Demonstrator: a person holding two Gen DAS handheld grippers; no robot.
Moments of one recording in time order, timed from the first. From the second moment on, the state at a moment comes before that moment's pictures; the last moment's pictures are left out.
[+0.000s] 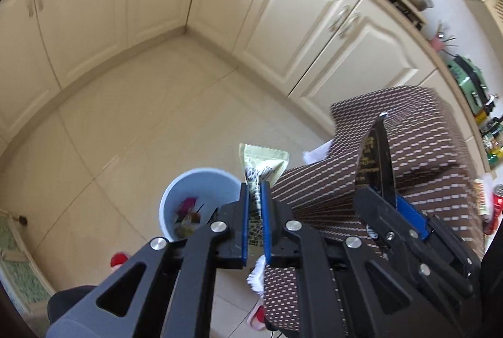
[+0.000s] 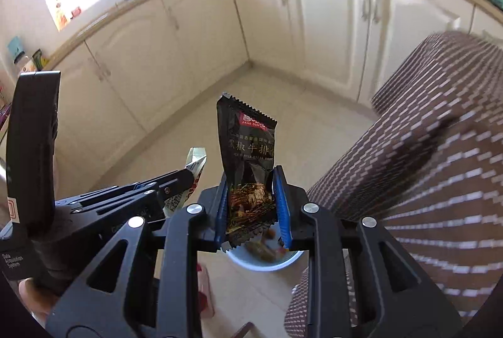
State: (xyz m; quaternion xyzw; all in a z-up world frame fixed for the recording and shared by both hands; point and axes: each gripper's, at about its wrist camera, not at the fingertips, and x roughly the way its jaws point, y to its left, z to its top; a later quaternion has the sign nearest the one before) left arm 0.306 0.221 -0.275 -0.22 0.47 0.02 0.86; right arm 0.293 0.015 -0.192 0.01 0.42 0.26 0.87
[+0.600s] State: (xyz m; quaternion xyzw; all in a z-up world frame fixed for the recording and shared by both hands) left arm 0.346 0.232 -0.329 -0.23 0.51 0.04 0.83; right arm 0.332 0.029 -0.256 0.02 0.48 0.25 0.84
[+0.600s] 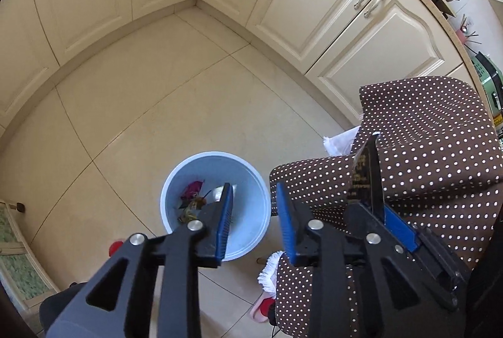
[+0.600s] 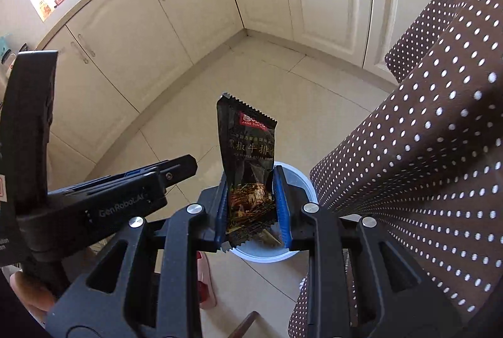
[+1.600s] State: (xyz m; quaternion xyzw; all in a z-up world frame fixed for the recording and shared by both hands) left arm 0.317 0.265 -0.316 -0.25 0.49 0.08 0.83; right arm 0.336 0.060 -0.250 0.01 0.46 0.27 0.84
